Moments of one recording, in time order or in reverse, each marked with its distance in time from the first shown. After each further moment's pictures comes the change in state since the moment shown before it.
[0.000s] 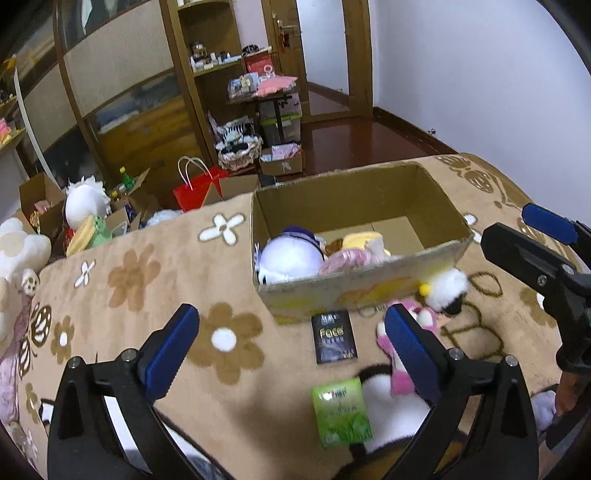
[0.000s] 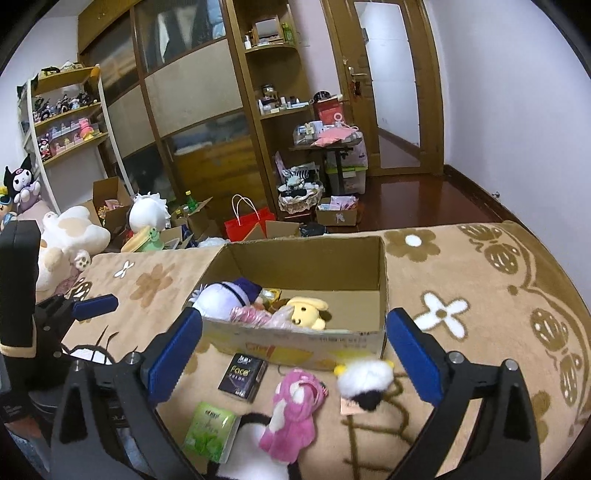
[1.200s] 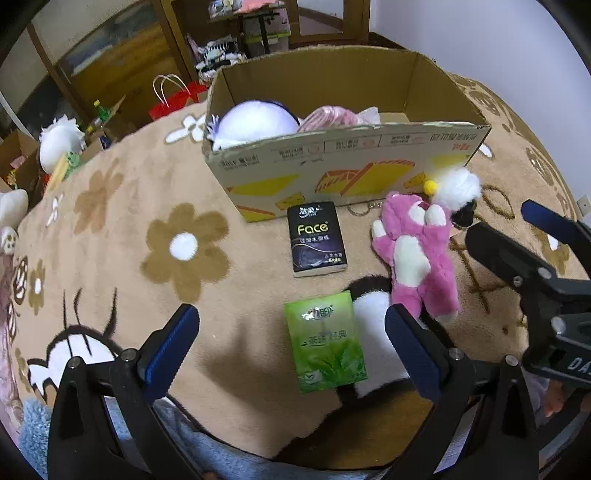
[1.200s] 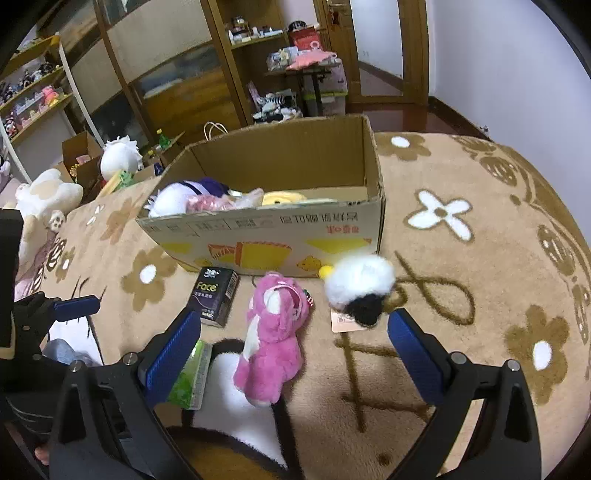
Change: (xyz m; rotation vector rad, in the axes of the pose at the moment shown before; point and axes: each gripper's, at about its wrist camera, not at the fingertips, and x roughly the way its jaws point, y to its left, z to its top) left arm 0.057 -0.019 -0.048 -0.001 0.328 -0.051; right arm 0.050 -0.012 -0.063 0.062 0.285 -0.074
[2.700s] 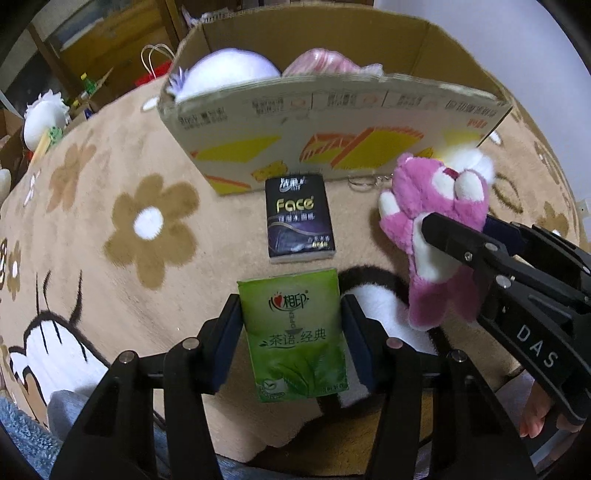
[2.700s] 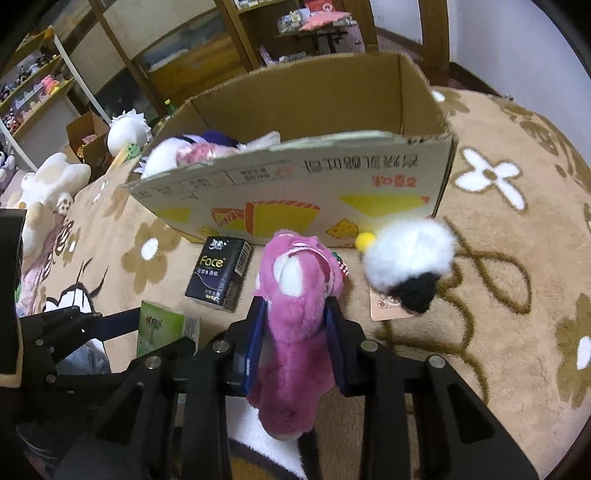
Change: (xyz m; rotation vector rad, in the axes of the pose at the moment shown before) left arm 0.036 0.001 0.005 -0.028 0.075 -0.042; right arm 0.052 0.012 -0.005 0.010 0.129 0.087
